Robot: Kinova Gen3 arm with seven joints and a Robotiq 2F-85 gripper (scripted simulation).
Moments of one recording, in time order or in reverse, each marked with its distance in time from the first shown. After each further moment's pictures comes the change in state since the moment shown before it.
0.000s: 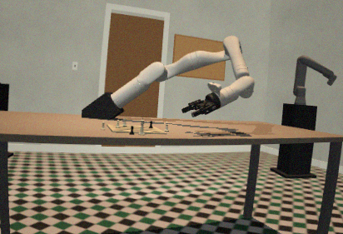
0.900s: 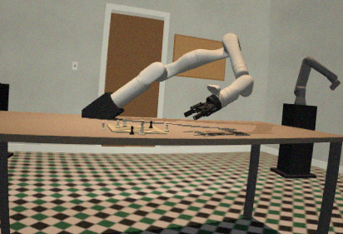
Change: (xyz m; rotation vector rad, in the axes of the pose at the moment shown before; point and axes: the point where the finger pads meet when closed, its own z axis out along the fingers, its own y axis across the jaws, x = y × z) arm -0.025 0.017 -0.011 -0.004 -0.082 0.060
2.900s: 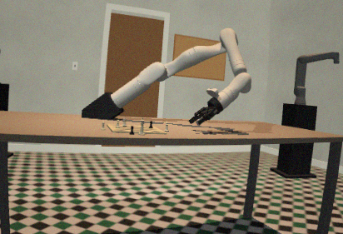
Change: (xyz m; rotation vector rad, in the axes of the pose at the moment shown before) arm -0.049 0.041 -0.022 -0.035 -0.174 0.121
